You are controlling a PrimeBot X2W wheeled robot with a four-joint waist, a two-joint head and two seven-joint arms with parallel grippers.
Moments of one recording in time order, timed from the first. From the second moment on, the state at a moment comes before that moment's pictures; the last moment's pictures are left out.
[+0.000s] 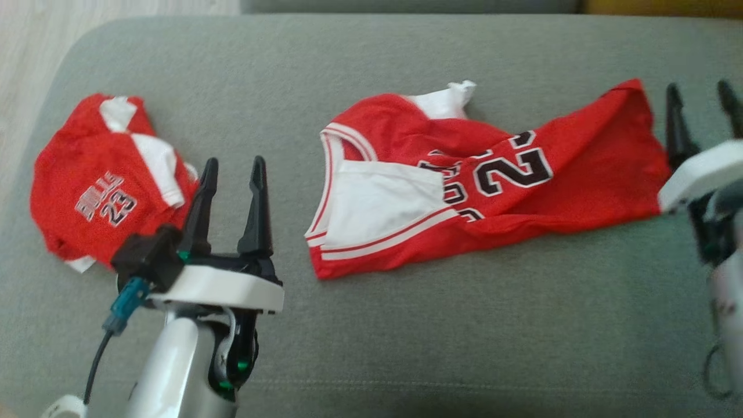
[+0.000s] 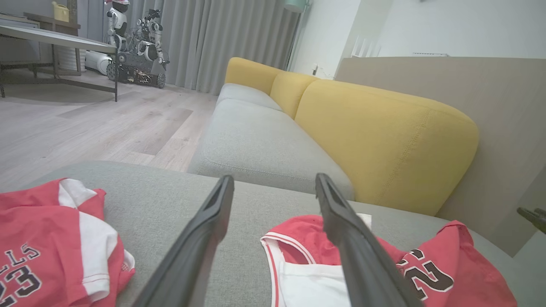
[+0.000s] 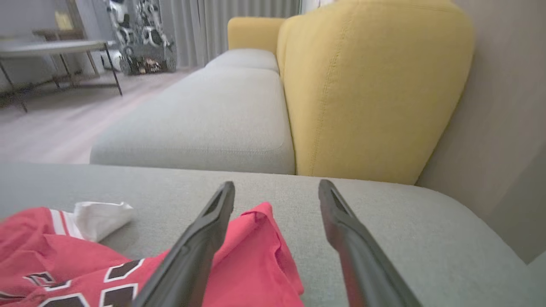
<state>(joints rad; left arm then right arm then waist) -0.20 0.04 -0.26 0.09 -0.35 0.02 -0.26 -0.65 -0.37 0.08 0.74 0.21 0.12 -0.06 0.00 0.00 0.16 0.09</state>
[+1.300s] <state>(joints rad) -0.58 0.08 -0.33 0.82 -0.17 -0.02 -0.26 -0.21 -0.07 -0.06 0.22 0.20 0.12 -0.10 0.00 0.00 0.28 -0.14</state>
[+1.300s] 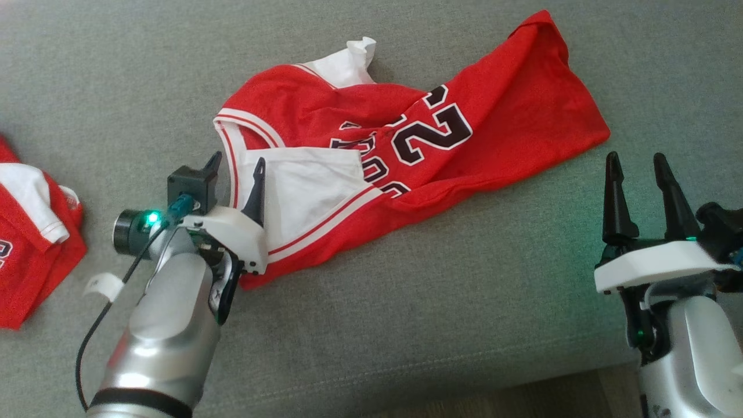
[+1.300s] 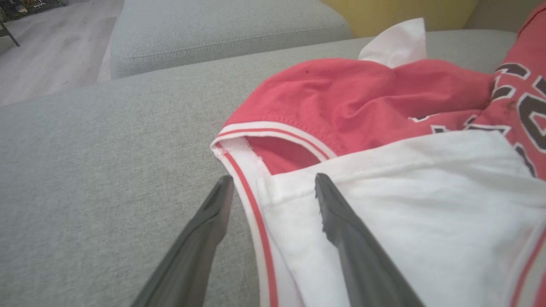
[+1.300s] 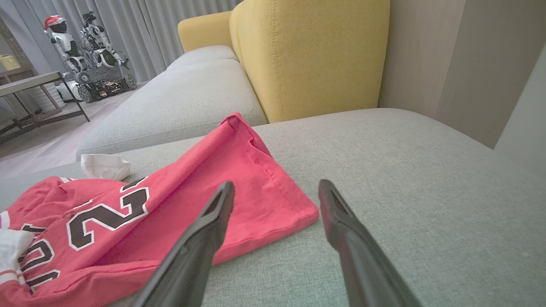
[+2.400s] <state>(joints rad) -0.63 0.08 -0.35 0.86 -0.16 -0.04 -0.26 -0.24 -0.05 -0.08 0.25 0.19 0.12 -0.11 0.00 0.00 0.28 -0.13</state>
